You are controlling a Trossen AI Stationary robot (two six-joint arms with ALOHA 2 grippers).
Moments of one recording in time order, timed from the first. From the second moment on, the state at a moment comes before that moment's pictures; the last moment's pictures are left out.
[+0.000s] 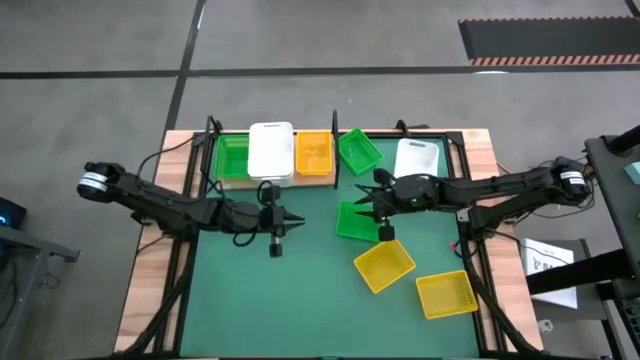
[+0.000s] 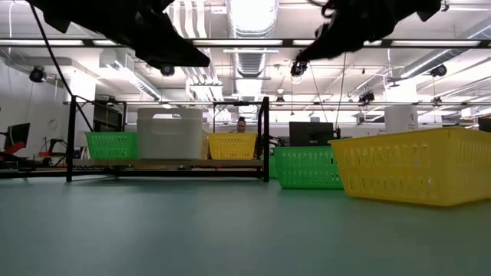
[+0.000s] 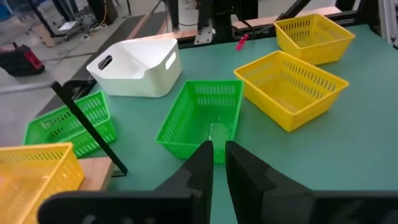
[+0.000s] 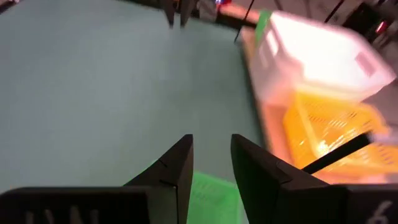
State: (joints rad) left arm -0.19 1.19 0.63 0.22 -0.32 0.06; right arm 0.01 1.21 0.78 -0.07 0.04 -0.24
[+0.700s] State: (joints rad) left arm -0.19 1.05 0.63 0.20 -0.42 0.30; right arm 0.01 1.50 1.17 -0.98 0.13 -0.45
